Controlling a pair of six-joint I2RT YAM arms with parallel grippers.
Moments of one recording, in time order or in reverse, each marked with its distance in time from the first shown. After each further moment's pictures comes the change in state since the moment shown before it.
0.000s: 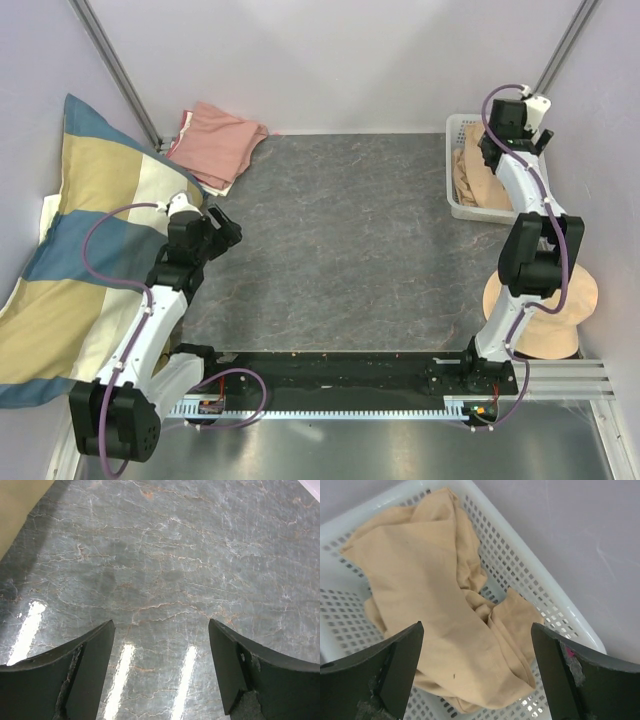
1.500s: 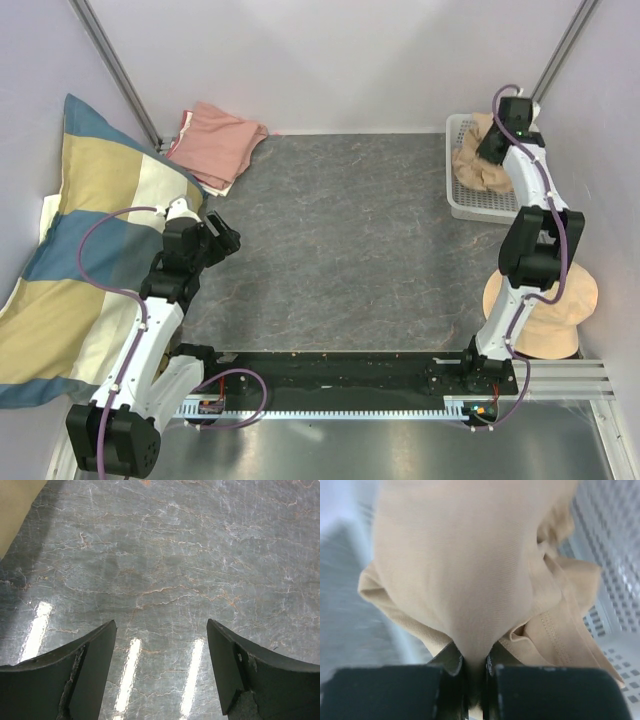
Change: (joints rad) left arm 0.000 -0.102 0.001 -0.111 0.034 0.051; right arm -0.064 0.134 0.096 -0.208 -0.435 0.089
